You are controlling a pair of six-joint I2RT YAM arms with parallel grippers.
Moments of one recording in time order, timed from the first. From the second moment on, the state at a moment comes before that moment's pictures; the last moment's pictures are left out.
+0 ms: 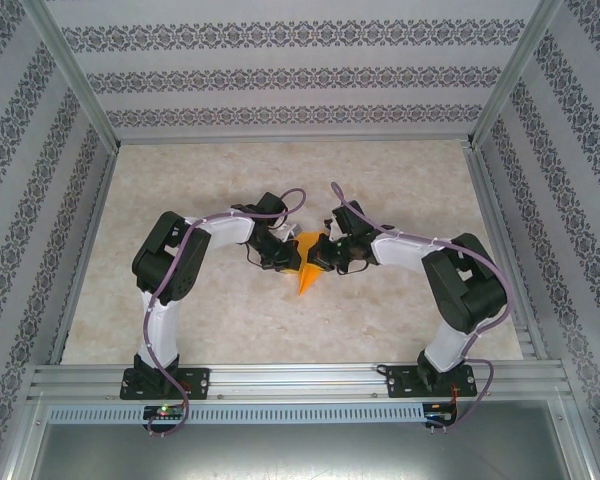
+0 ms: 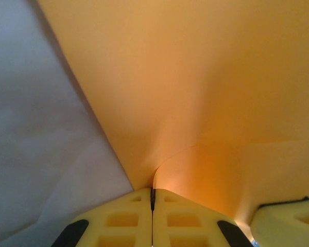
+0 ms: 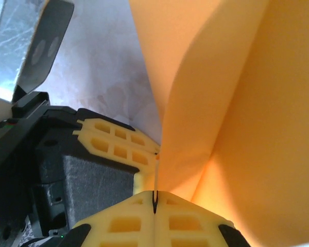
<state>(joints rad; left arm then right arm) -0.50 2.05 1.30 -0.57 0.66 -0.41 0.51 1.73 0.91 -0.18 -0.57 0.87</state>
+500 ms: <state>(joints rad) -0.50 2.05 1.30 -0.57 0.66 -0.40 0.51 1.77 0.98 -0.30 -0.57 0.80</state>
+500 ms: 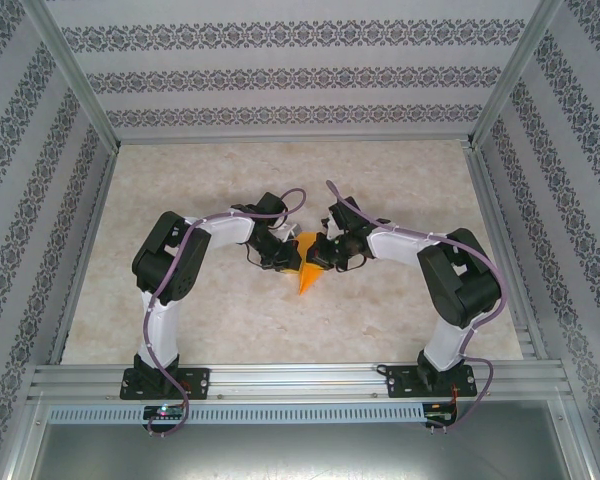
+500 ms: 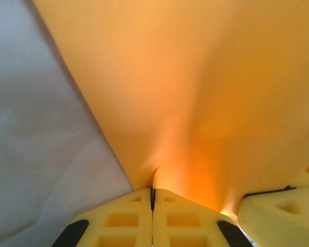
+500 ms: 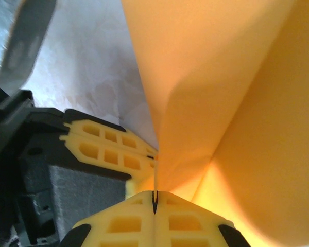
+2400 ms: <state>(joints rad) -0.50 2.03 1.24 -0.49 0.68 -0.43 0.50 1.85 0.87 -0.02 -0.65 0.97</state>
